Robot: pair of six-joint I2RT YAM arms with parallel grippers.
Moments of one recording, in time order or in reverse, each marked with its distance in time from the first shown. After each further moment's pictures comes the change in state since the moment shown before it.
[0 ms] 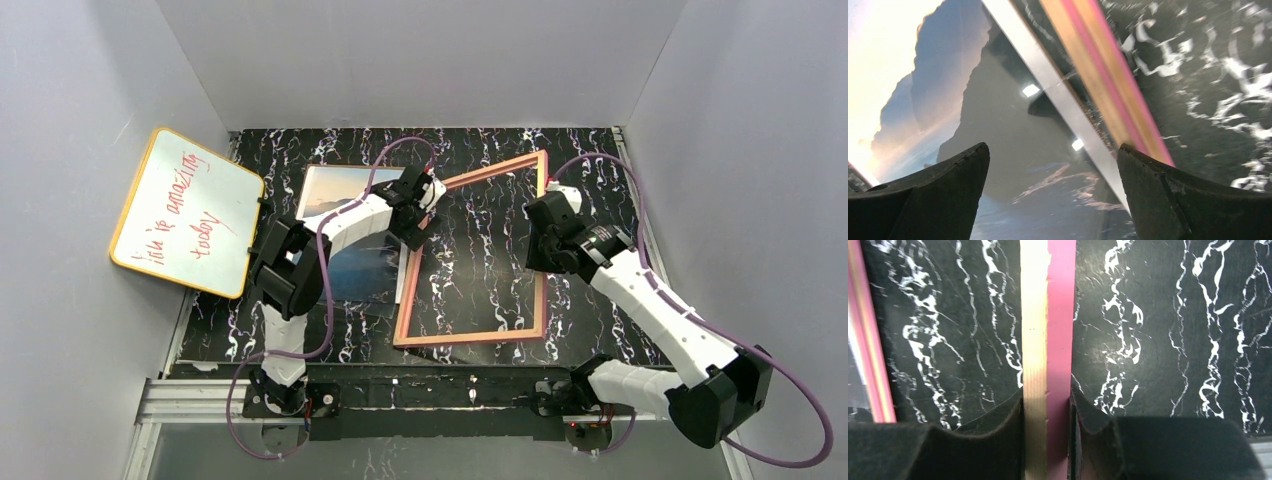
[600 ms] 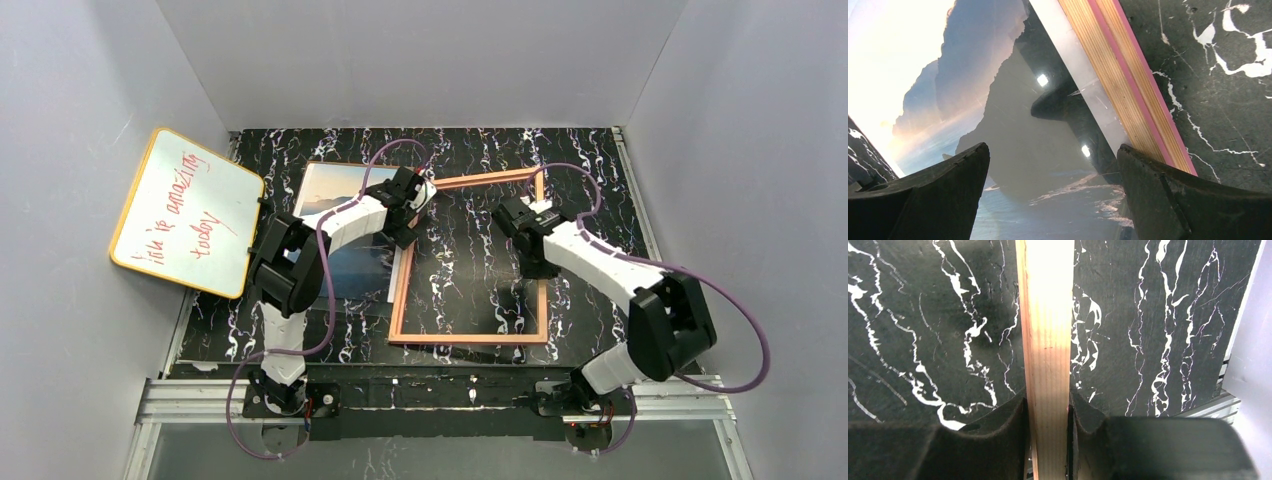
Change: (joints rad) left arm 0.035 0.017 -0.060 0.072 -0.100 0.065; right arm -0.002 0.334 -0.038 -0.011 0.161 -0.054
